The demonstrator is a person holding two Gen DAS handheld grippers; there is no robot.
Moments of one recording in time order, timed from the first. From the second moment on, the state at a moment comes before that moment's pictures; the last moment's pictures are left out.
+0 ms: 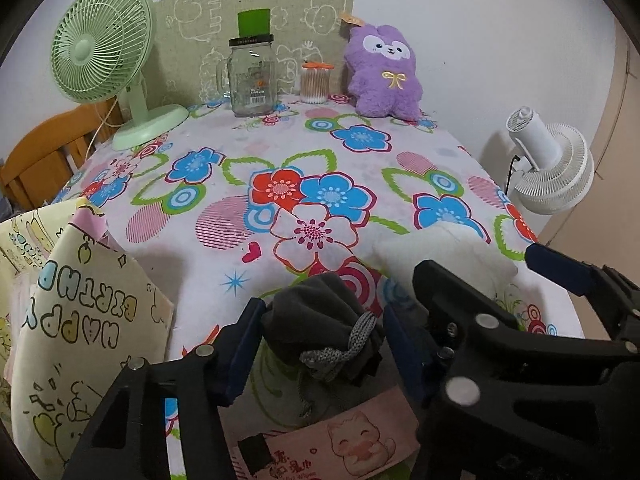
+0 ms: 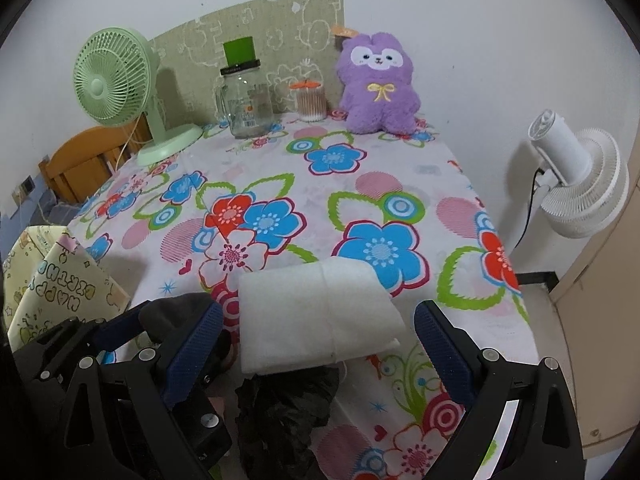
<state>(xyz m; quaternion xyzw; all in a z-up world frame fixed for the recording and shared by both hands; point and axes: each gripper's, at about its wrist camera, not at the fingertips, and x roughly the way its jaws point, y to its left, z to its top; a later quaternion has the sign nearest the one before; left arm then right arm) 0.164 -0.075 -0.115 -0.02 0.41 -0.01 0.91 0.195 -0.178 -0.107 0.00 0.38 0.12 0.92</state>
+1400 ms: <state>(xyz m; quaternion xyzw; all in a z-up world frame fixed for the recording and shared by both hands) 0.154 -0.082 -0.108 0.00 0.40 -0.03 0.92 0.190 -0.177 -0.109 0.00 0.39 0.12 0.91</state>
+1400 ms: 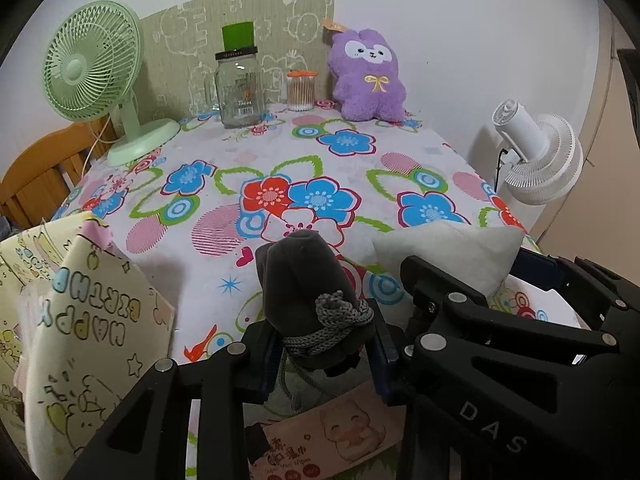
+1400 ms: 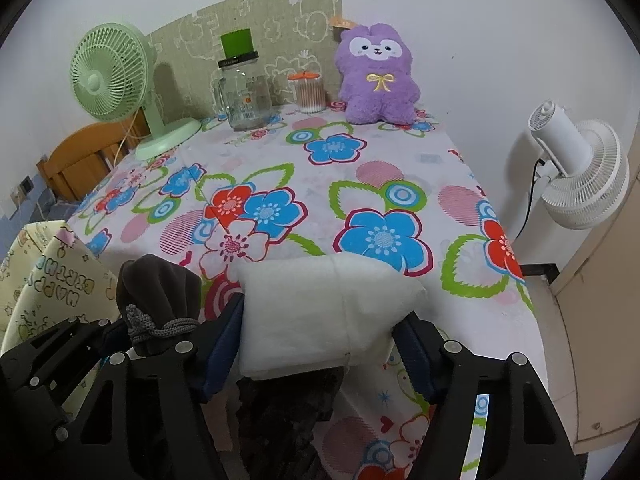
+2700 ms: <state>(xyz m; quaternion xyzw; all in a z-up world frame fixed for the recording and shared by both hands) 0.071 -0.090 -0.049 0.05 0.33 -0.06 0.94 0.088 -0.178 -0.039 -0.02 0.31 0.08 0.95</state>
